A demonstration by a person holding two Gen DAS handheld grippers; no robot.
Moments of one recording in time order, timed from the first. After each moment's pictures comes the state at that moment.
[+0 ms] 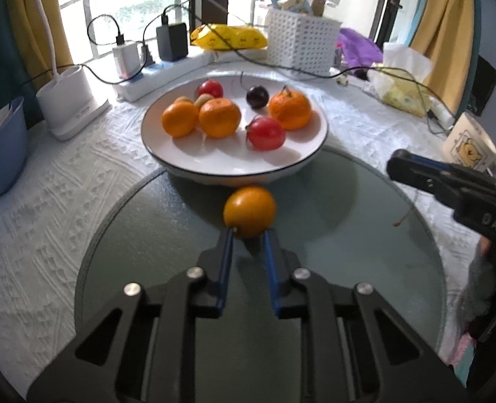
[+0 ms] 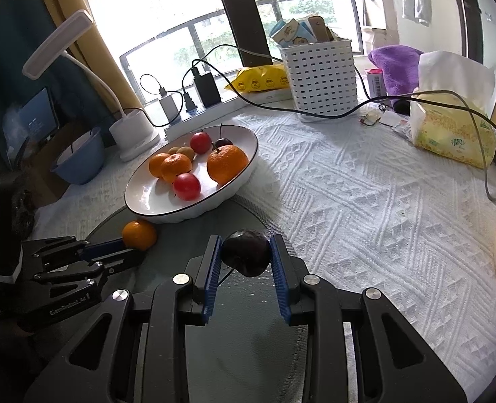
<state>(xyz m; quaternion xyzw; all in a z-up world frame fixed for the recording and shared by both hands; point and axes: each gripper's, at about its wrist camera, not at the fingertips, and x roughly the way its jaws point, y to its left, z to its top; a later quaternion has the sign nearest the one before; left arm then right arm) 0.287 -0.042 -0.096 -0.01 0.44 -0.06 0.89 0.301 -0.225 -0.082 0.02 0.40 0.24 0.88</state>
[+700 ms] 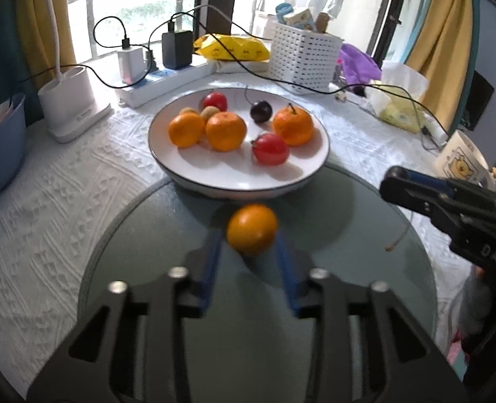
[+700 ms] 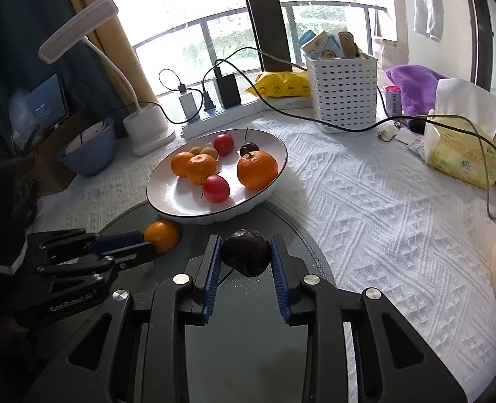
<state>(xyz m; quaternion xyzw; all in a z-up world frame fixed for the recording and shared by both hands) 0.294 -0.027 -0.095 -0.04 0.43 -0.07 0.90 0.291 -0.202 -0.071 -0.01 0.39 0.25 0.88</state>
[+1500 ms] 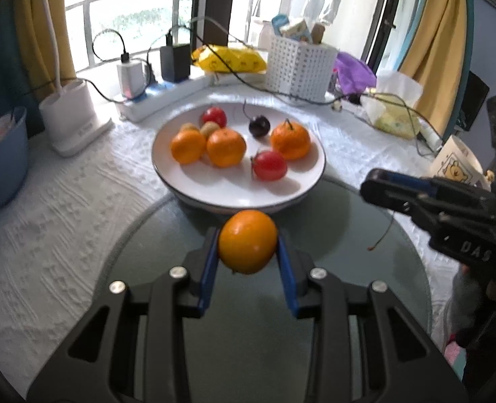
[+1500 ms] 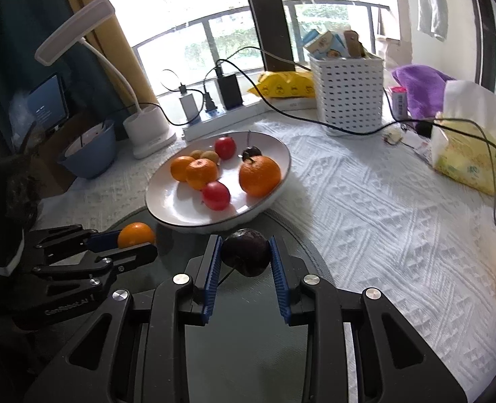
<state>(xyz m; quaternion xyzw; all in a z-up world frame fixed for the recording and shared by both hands) 0.293 -0.019 -0.076 -0.04 0.41 -0.08 0.91 0.302 -0.192 -0.069 -0.01 0.39 0.26 0.88</state>
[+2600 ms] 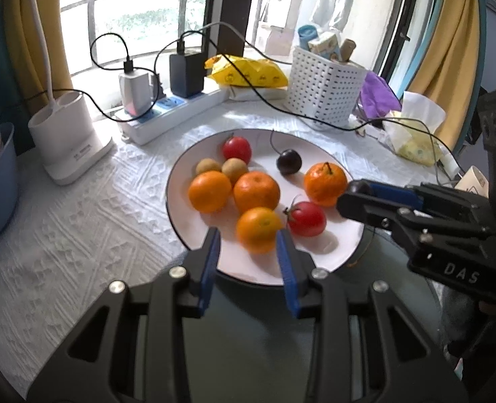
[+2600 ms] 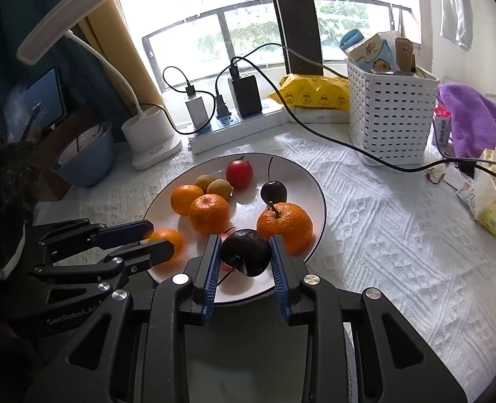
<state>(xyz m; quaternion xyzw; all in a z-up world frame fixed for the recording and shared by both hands) 0.348 0.004 -0.079 -0.05 0.41 -0.08 0.91 0.361 -0.149 -0.074 -0.03 0.40 0.28 0.87</state>
